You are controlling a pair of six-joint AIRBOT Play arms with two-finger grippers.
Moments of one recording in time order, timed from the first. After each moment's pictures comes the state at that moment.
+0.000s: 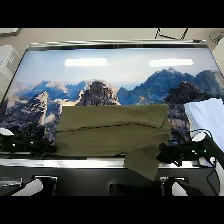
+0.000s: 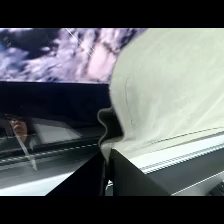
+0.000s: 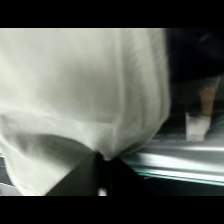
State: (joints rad) left arm 0.52 -1.22 0.54 1.06 -1.37 -1.15; right arm -0.36 -1.12 0.41 -1.09 1.31 1.52
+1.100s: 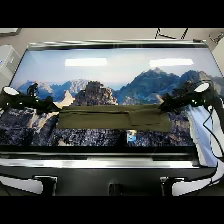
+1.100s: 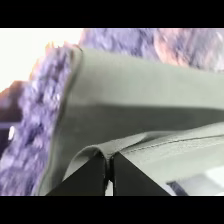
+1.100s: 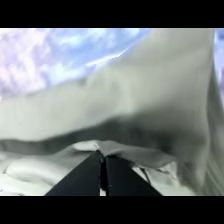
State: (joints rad) left arm 0.29 -1.69 1.32 0.90 -1.29 -1.37; right arm -0.25 -1.69 1.34 -0.95 1.25 1.60
